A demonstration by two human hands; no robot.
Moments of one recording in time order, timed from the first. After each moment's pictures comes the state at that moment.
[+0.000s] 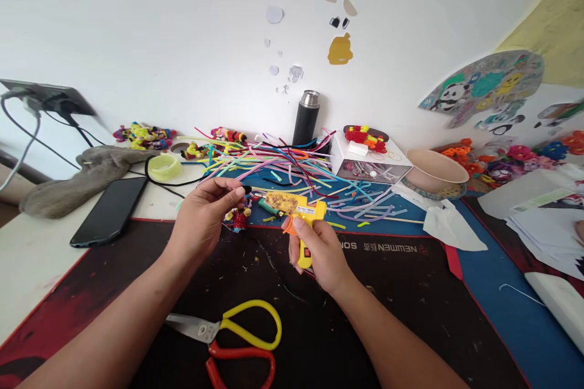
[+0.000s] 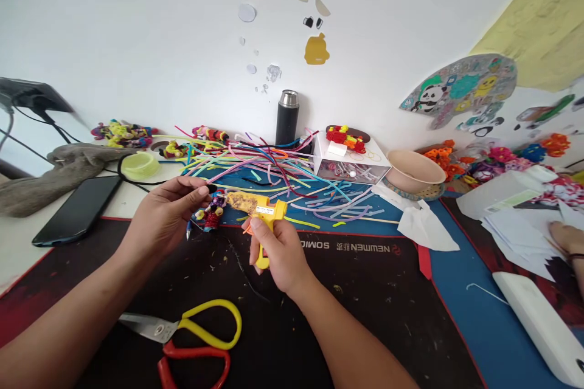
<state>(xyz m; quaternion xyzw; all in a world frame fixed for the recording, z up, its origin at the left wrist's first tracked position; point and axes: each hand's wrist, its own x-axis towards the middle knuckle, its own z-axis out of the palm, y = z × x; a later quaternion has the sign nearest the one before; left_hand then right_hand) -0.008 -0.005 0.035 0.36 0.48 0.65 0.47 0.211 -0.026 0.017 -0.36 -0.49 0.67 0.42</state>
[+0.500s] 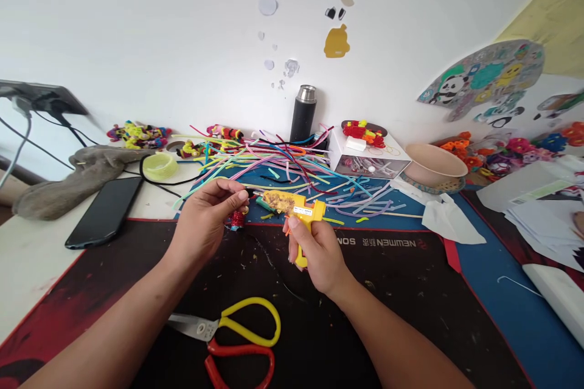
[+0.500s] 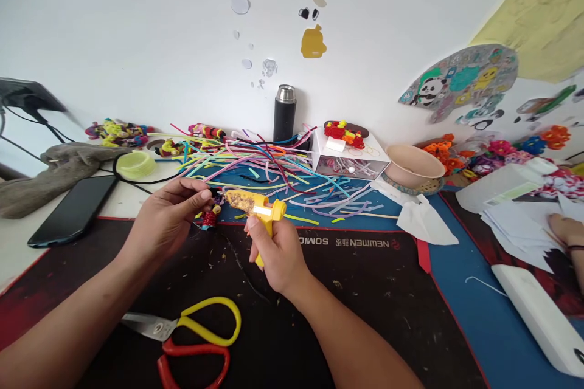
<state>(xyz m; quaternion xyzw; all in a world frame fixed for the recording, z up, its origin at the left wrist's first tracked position) -0.002 -0.009 0.029 0.38 0.45 0.65 0.48 0.210 -0.032 0.020 -0.42 -0.54 0.59 0.42</state>
